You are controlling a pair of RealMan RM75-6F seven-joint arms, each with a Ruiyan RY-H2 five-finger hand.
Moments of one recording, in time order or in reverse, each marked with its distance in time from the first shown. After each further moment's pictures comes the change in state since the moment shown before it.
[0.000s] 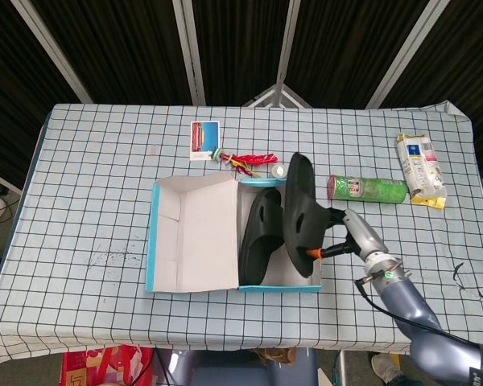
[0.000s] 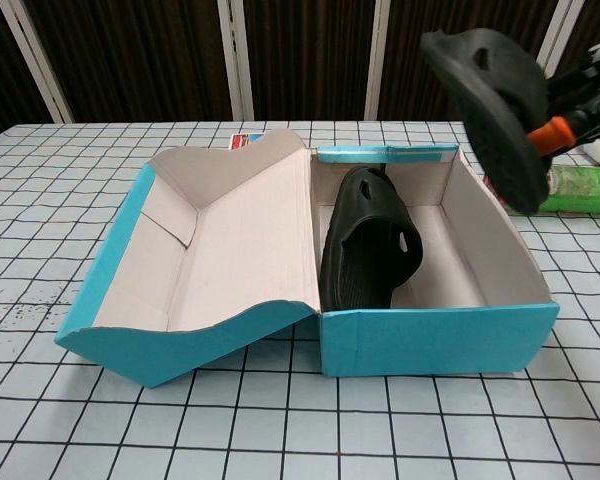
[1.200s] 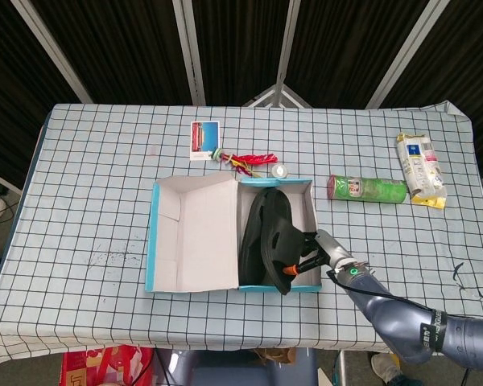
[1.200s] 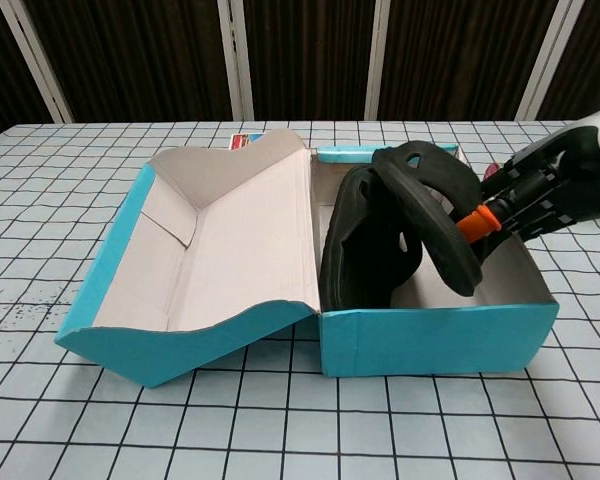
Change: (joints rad) left arm 0.002 0.004 0.000 0.005 0.002 -0.003 -0.017; right arm 0.297 -0.090 -0.136 0.107 0.438 -0.133 -0.055
